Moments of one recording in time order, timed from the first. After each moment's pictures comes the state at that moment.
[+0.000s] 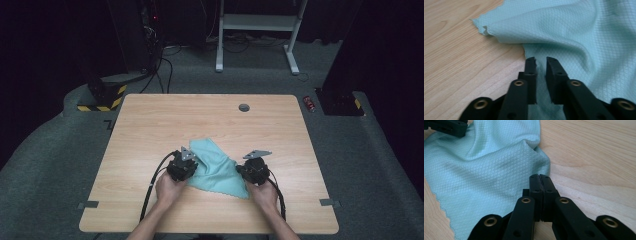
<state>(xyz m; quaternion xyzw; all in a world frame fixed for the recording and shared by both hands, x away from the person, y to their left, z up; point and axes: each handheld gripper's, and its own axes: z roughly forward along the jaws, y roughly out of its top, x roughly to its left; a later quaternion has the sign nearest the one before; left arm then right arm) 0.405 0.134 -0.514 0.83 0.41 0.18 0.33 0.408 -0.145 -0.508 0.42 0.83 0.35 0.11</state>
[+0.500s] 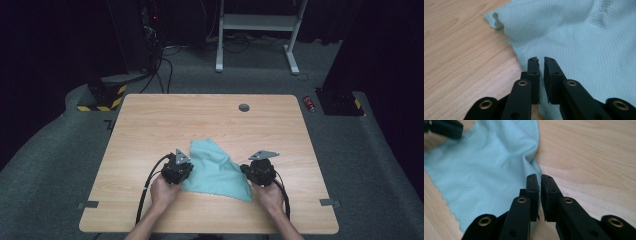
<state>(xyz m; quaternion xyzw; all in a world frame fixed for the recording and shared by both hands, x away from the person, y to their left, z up) 0.390 0.150 -0.511 0.83 0.41 0.19 0.33 0.399 -0.158 -0.488 0.41 0.83 0.36 0.13</state>
